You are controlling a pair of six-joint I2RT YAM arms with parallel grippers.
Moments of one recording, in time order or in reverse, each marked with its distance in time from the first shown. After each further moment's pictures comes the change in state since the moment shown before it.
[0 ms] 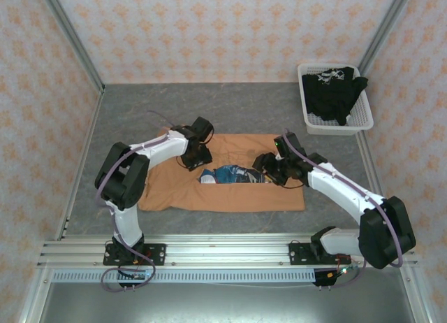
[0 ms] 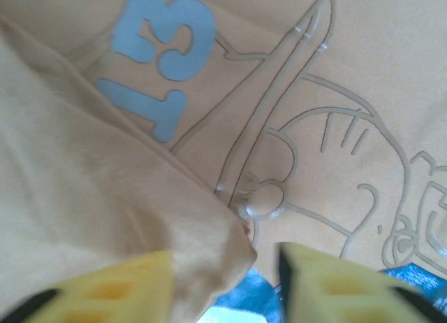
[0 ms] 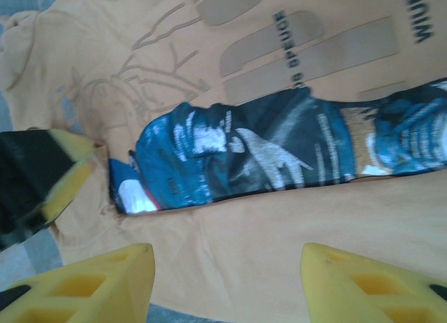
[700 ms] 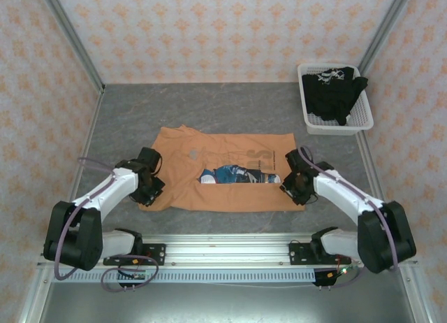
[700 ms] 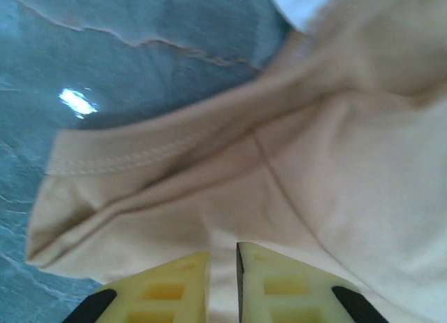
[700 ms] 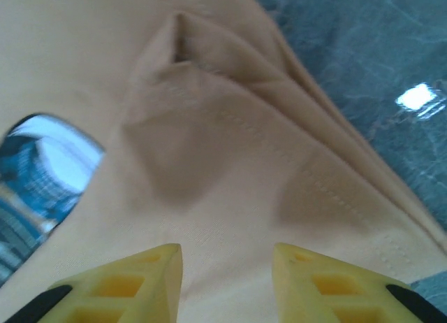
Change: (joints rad) left arm 0.321 -0.575 -0.610 -0.120 -0.031 -0.215; right arm -0.123 -0.001 -0.141 -0.252 0.218 0.159
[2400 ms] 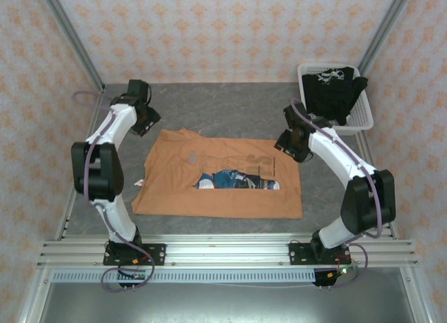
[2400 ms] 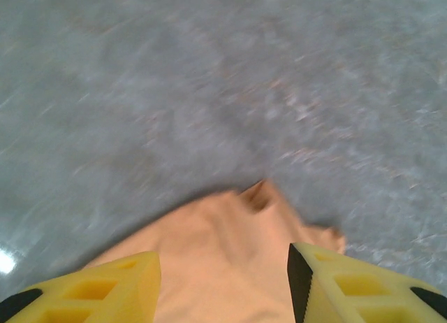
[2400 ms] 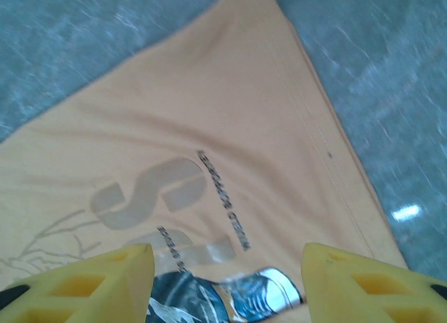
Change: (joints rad) left arm 0.181 0.642 0.932 0.072 -0.034 0.328; right arm -0.067 0.293 0.594 -0.141 0.067 -0.363
